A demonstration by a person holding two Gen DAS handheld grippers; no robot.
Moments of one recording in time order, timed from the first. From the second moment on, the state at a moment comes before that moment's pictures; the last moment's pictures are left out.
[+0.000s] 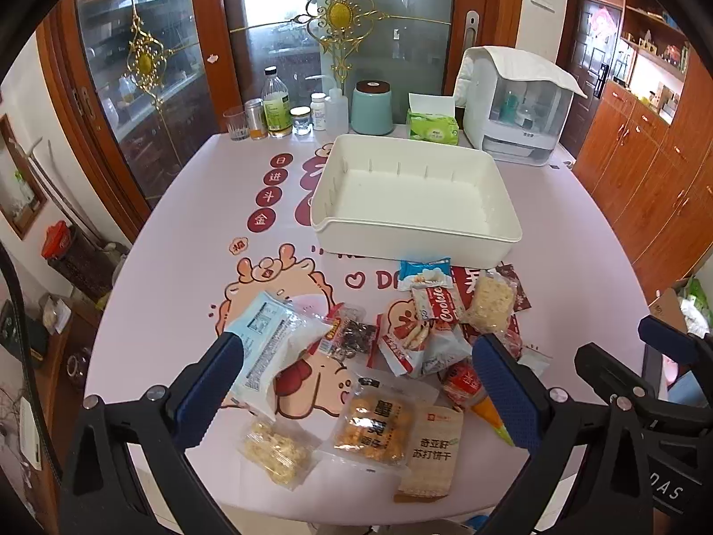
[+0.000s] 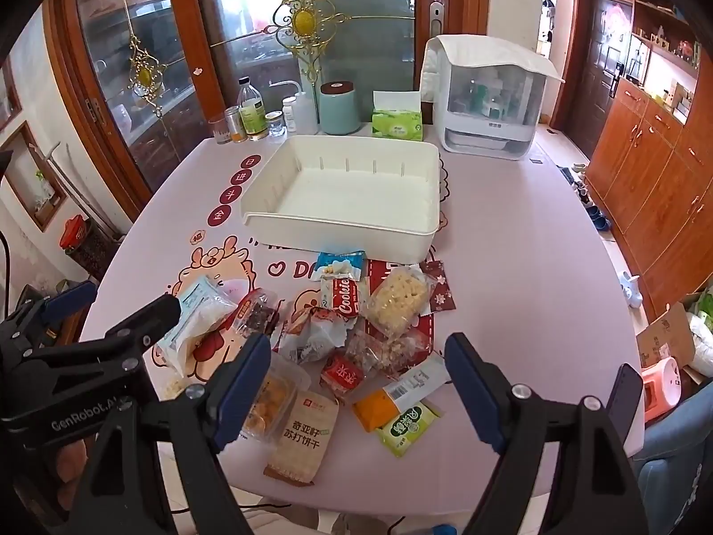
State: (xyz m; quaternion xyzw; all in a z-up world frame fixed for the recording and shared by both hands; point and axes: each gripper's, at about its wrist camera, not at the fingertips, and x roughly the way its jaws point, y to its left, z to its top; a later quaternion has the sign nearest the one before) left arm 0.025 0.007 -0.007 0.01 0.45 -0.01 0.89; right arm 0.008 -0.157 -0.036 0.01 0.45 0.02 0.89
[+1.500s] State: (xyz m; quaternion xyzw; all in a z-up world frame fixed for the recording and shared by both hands) left arm 0.031 0.010 -0.017 0.02 0.46 -0.01 0.89; right arm 0.012 -0.151 -0.044 0.01 0.46 0.04 0.89
